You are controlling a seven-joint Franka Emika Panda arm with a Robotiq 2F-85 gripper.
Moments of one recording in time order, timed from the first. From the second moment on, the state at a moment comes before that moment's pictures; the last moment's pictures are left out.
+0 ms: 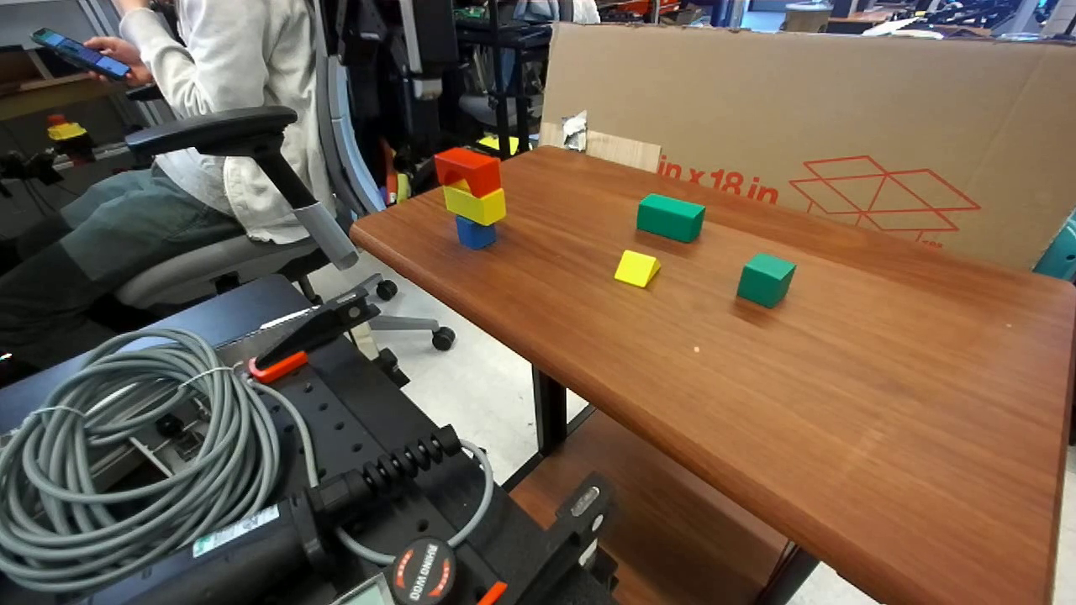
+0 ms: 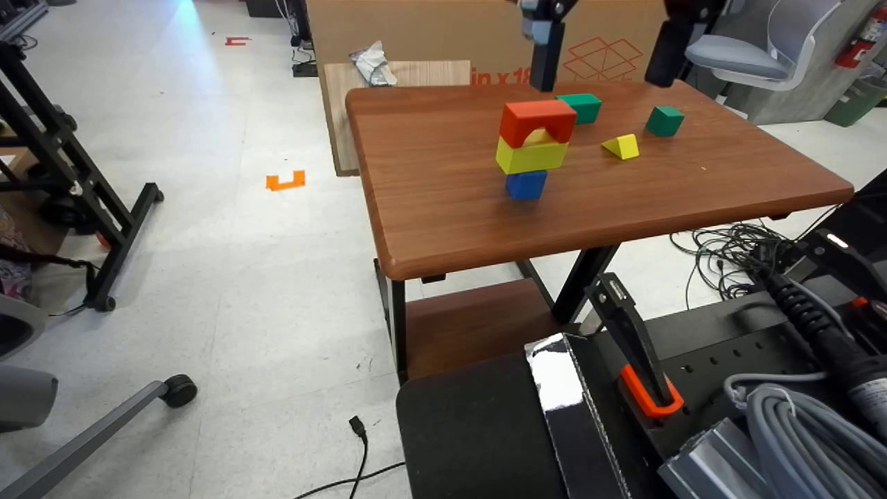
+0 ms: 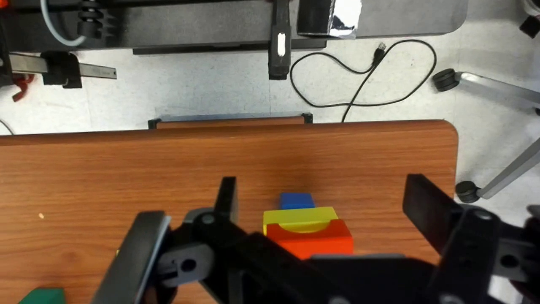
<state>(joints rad) 0.16 0.07 0.19 -2.41 -0.01 2.36 0.33</state>
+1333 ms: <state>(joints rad) 0.18 0.32 0.15 -2.21 -0.14 2.39 0.37</state>
